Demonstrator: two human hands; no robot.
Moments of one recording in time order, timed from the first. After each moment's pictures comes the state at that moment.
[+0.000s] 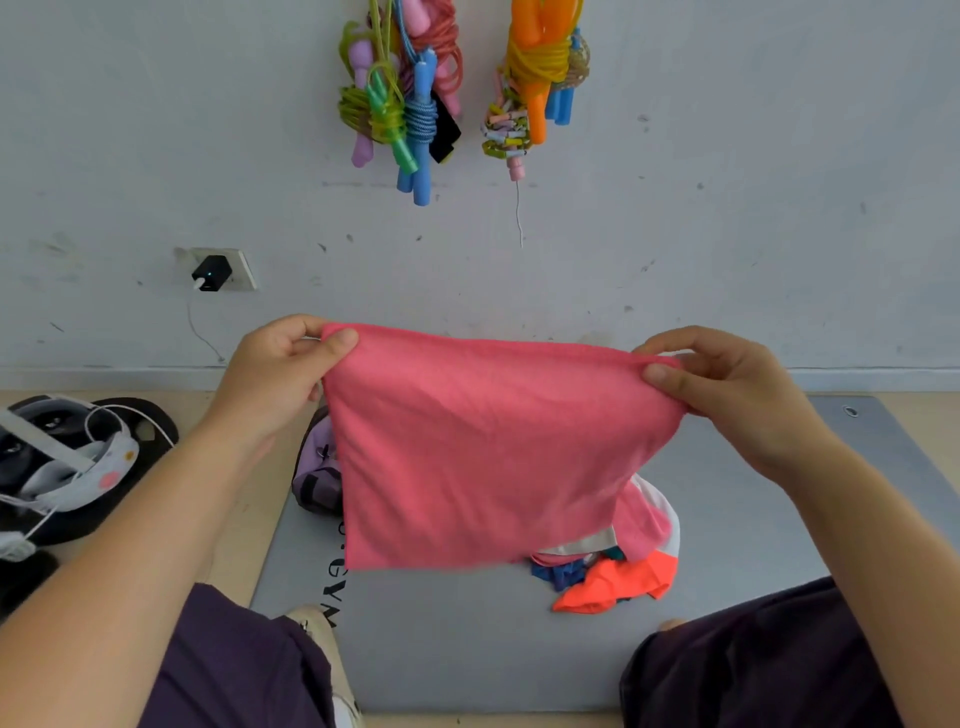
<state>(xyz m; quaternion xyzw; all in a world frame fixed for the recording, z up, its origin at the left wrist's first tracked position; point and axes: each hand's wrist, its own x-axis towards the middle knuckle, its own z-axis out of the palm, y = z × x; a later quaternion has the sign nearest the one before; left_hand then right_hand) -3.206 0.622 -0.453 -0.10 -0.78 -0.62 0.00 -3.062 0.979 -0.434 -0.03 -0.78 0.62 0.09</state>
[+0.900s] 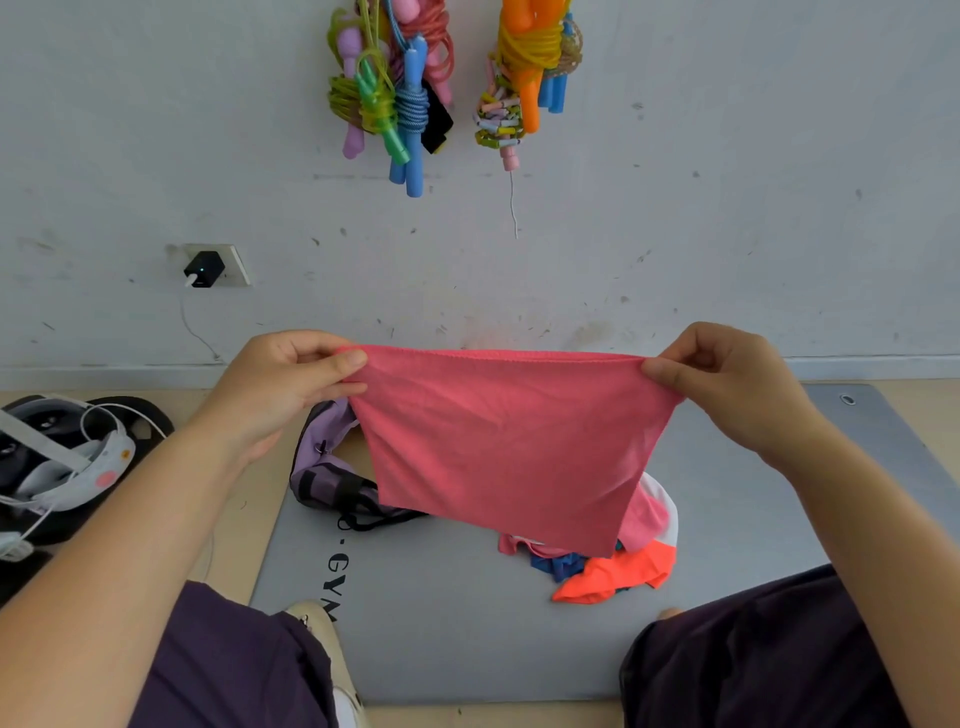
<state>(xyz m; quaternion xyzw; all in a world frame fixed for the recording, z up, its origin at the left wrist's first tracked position) -3.202 0.622 -0.457 -0.11 -0.72 -0.67 -0.13 -3.064 0.985 -0.441 -0.14 -0.86 0.47 0.14</state>
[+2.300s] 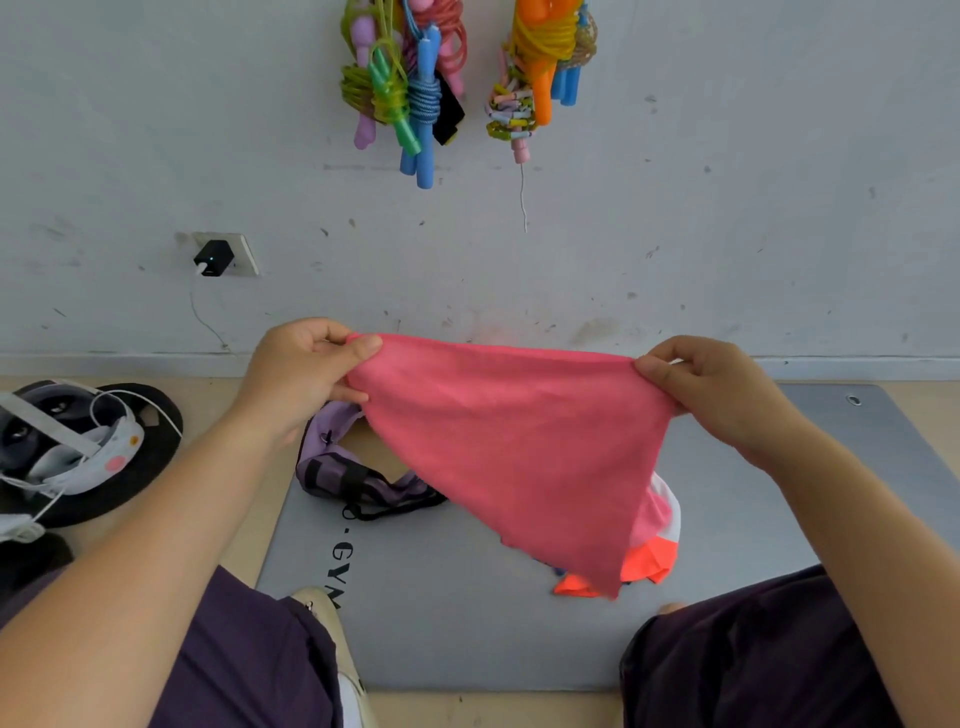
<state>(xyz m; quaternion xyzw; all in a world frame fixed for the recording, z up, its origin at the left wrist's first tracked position) -3.198 0.634 -0.461 -0.05 -0.80 -0.59 -0.05 -3.070 0.975 -0.449 -0.16 -0.86 0.49 0.05</state>
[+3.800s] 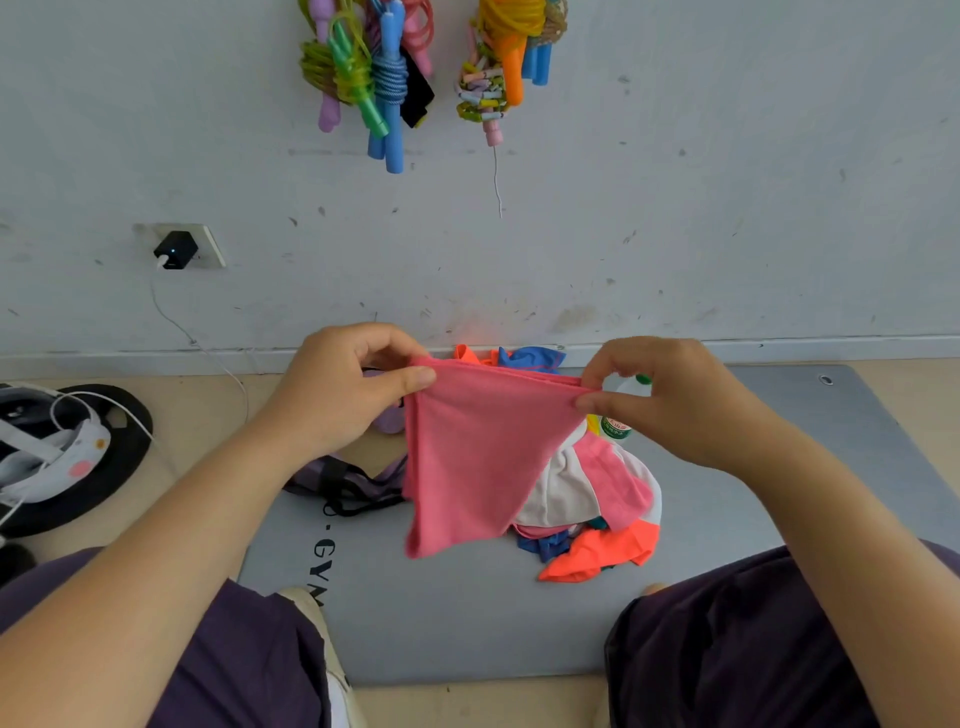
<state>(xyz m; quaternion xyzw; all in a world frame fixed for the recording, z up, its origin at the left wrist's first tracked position) -3.156 0.676 -0.445 -0.23 -0.83 -0.51 -0.07 -3.049 0.940 -0.425 0.02 -0.95 0.30 0.06</state>
